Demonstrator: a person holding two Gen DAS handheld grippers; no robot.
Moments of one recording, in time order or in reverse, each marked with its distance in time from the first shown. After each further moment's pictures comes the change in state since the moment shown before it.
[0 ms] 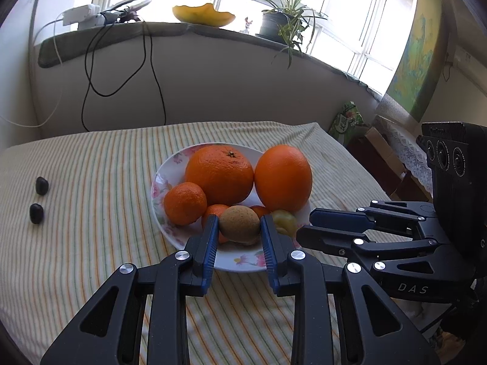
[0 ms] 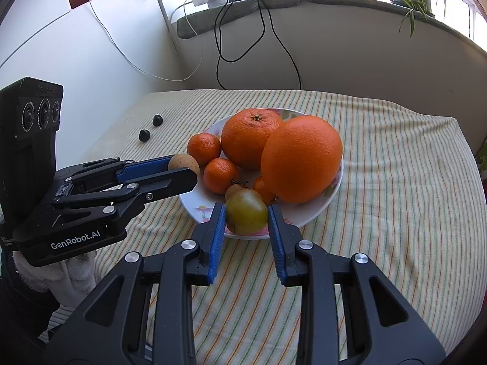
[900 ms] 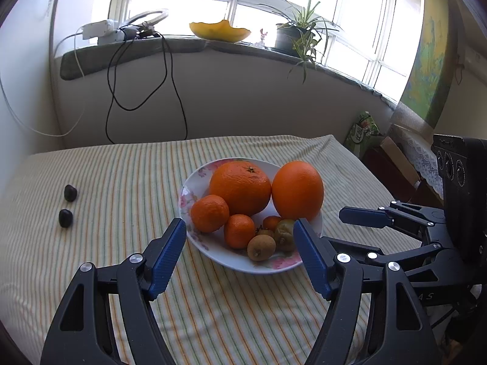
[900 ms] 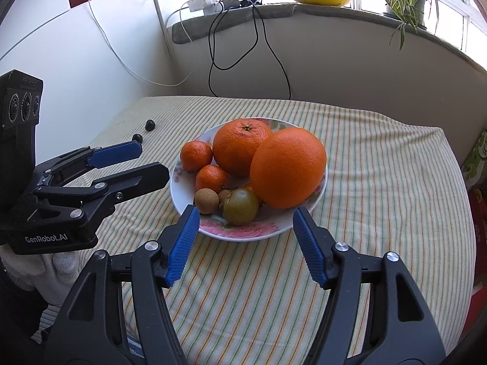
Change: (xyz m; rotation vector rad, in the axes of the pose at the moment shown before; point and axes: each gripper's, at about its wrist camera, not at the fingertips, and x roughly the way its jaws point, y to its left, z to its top) left arm -0.020 0.000 0.002 -0.009 -0.056 0.100; right arm -0.012 0.001 0.003 -0.016 -0.023 -0.057
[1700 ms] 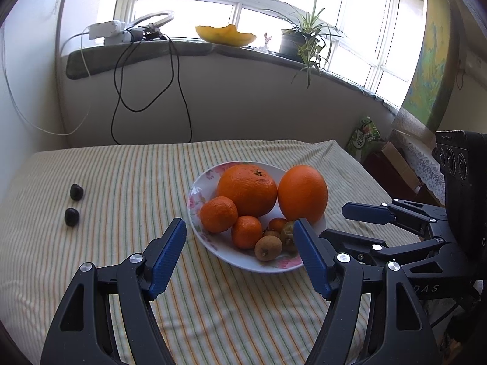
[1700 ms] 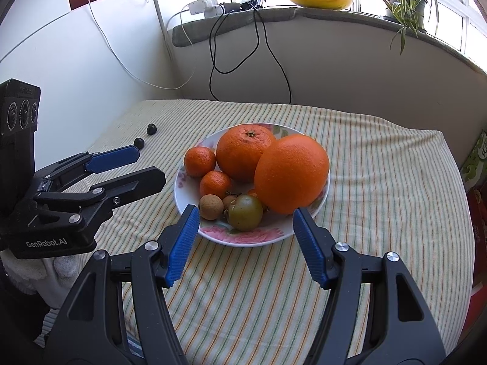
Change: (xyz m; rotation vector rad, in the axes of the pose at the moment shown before) left arm -0.005 0.008 -0.001 -0.027 -0.023 0.009; right arm -0.003 0.005 0.007 -0.004 -0.015 -0.002
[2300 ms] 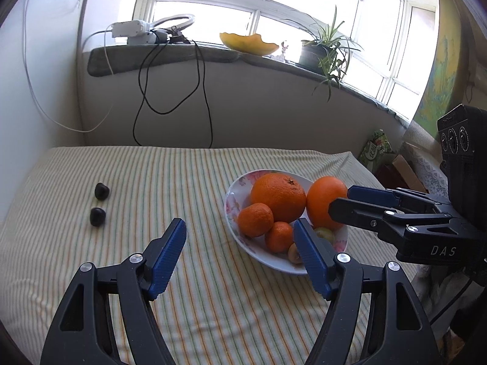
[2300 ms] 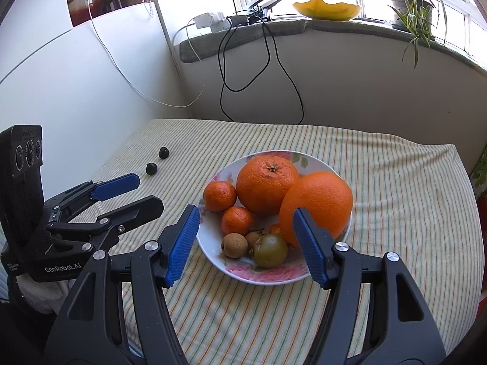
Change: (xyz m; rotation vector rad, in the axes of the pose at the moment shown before) left arm -0.011 0.033 0.002 -0.046 -0.032 0.041; right arm 0.007 0.016 0.032 0.021 -0.052 0.055
